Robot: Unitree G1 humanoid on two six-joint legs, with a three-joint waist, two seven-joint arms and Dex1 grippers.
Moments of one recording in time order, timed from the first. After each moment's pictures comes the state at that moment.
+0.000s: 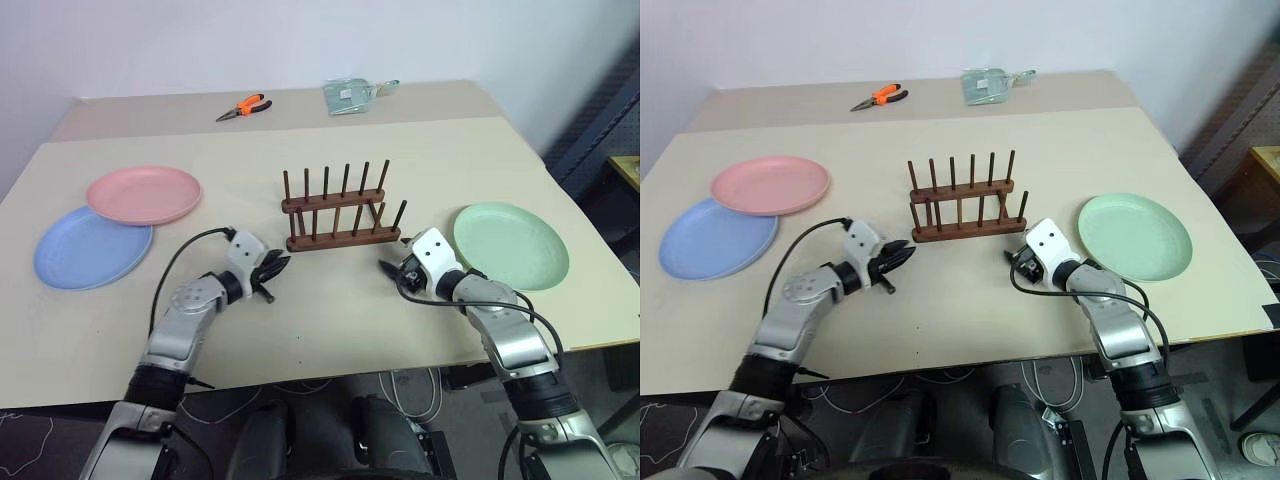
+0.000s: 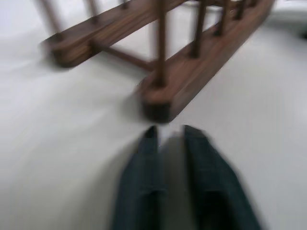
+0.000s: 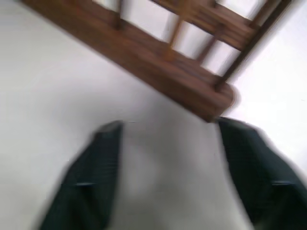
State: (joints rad) left arm -0.27 0.40 -0.04 0.10 -0.19 0.24 -0.60; right arm -0.24 -0.48 0.11 -0.08 0.03 0.33 0.56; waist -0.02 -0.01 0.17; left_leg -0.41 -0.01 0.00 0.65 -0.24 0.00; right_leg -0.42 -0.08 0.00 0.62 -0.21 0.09
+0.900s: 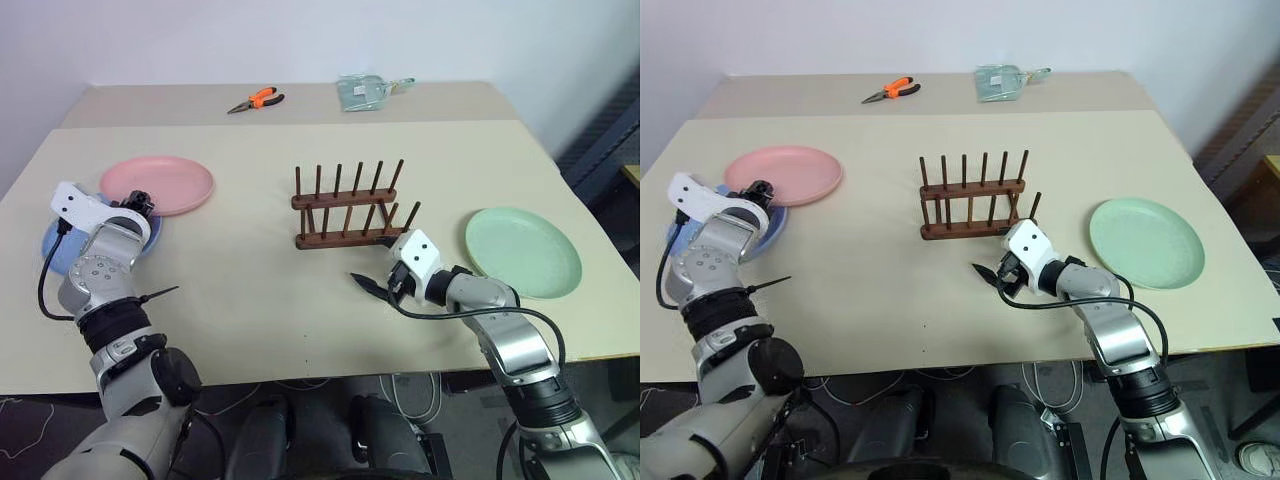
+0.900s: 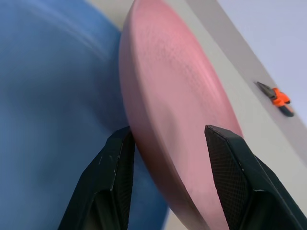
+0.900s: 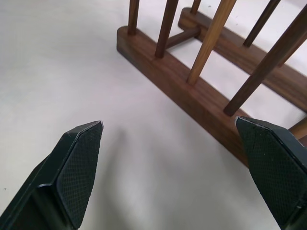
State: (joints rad) left arm -0.73 0.28 0.80 0.34 -0.66 0.69 0.24; right arm -0.25 -0.48 0.15 -0.20 0.10 0.36 0.66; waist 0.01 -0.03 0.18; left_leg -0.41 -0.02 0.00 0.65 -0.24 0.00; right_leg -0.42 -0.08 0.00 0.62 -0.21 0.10
